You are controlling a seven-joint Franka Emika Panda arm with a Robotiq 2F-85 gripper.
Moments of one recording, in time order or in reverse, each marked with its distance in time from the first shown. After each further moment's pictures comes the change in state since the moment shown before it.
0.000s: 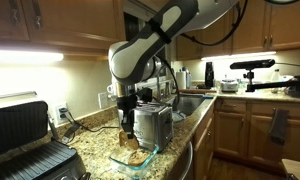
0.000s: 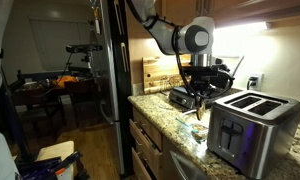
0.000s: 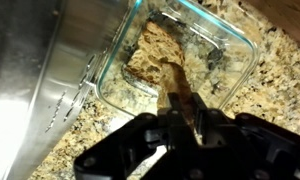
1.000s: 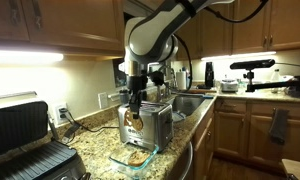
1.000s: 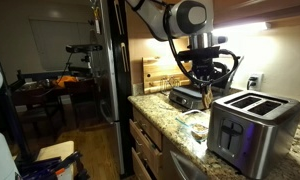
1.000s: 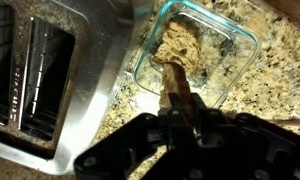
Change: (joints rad) arm -0.015 -0.225 -0.035 -0.187 0.000 0.123 0.028
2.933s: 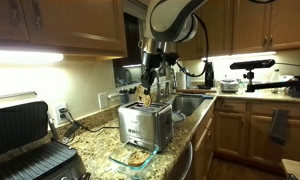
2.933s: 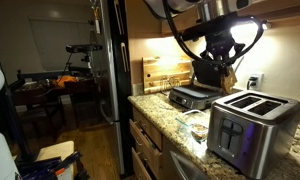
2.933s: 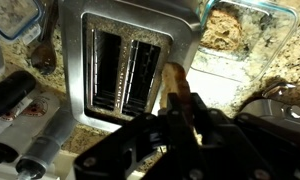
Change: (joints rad) arm -0.032 -0.178 -0.092 -0.083 0.000 0.065 0.083
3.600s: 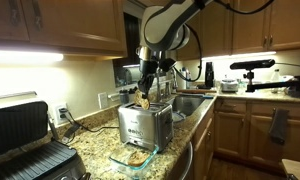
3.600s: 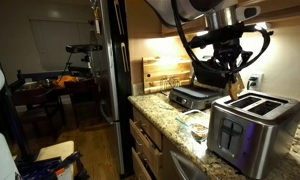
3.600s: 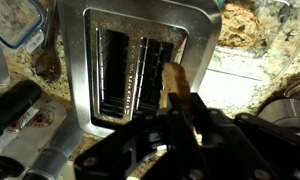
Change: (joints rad) arm -0.004 0.104 -0.010 0.082 -0.022 0.000 0.059
